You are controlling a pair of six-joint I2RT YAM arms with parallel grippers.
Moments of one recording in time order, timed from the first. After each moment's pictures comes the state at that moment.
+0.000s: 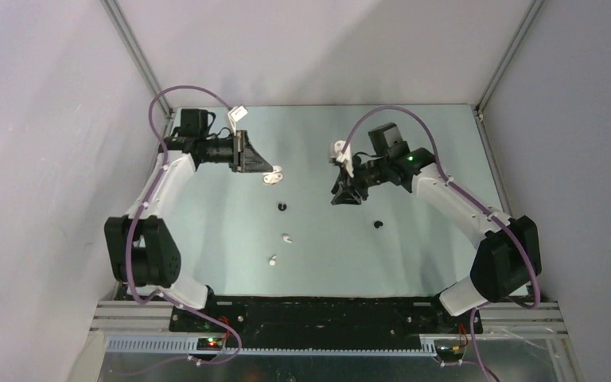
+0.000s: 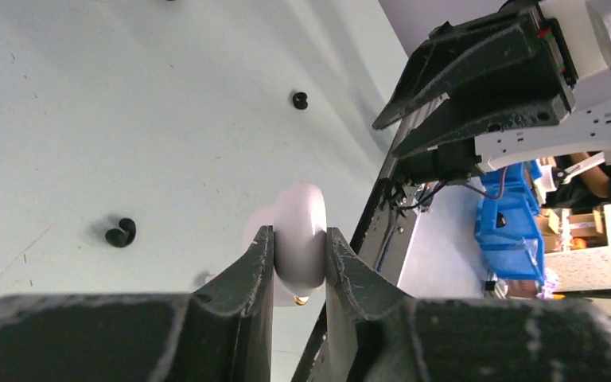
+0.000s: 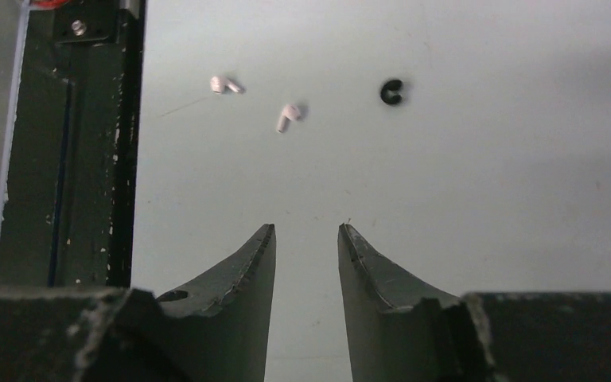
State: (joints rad) left arm -0.05 1.59 1.34 -0.65 1.13 -0.02; right arm 0.48 1.52 1.29 -0.62 -0.87 -0.66
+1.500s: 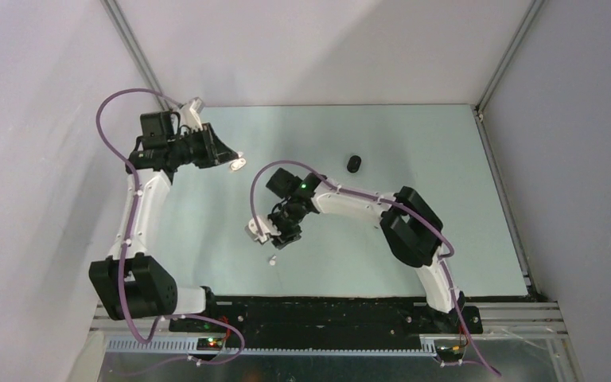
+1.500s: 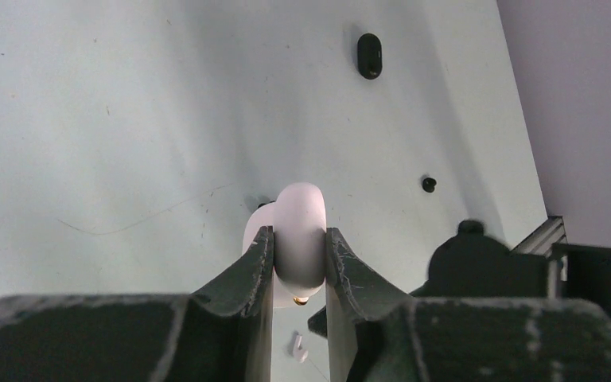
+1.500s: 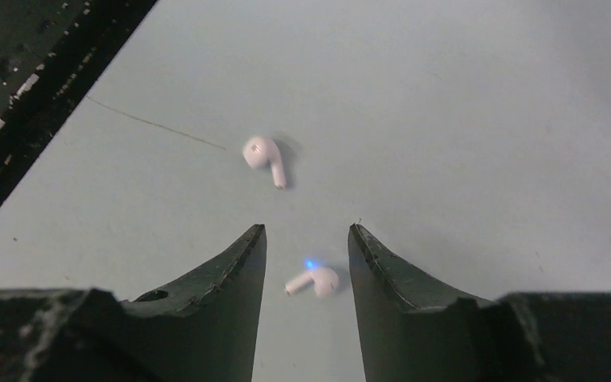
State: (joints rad) left arm 0.11 1.35 1.28 -0.63 0.71 -0.16; right arm 0.97 2.08 1.67 -0.73 -0.66 -1.21
